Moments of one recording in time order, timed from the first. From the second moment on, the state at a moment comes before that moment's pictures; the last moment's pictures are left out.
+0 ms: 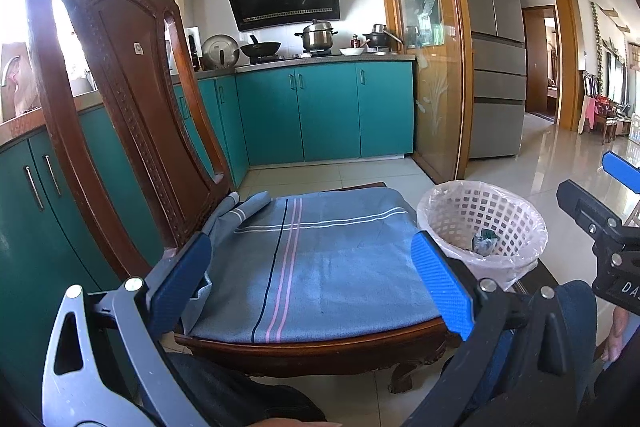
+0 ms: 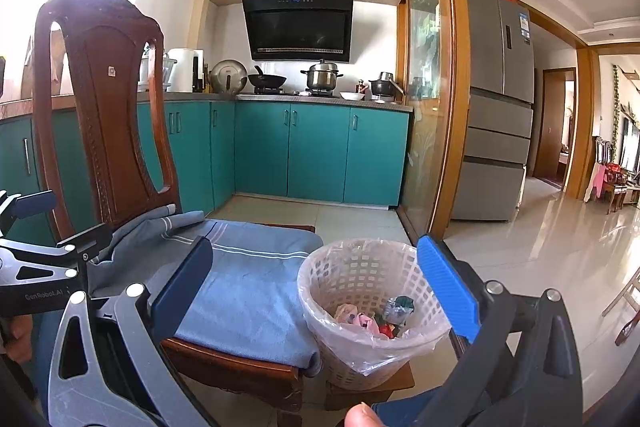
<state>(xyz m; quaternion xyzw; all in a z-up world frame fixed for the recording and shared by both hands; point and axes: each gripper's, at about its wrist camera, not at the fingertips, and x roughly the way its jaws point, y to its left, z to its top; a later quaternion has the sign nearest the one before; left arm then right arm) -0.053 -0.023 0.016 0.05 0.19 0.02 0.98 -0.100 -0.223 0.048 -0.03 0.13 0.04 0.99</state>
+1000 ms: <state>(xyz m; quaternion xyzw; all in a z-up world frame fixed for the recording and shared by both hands) -0.041 -0.021 0.012 0.04 0.21 0.02 0.98 -0.088 -0.220 0.043 -0.03 0.14 0.05 0.99</state>
